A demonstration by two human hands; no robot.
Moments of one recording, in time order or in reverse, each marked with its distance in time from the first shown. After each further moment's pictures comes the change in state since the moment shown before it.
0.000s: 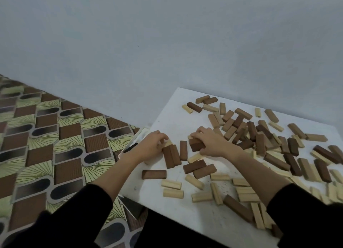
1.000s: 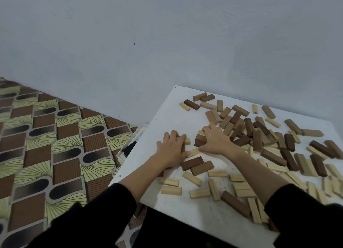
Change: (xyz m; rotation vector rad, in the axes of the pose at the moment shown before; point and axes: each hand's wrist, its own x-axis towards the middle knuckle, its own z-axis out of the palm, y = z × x) left_hand 0.008 0.055 0.045 0.333 0.000 -0.048; right_hand -0.013 -0.001 0.000 0.121 0.100 0.279
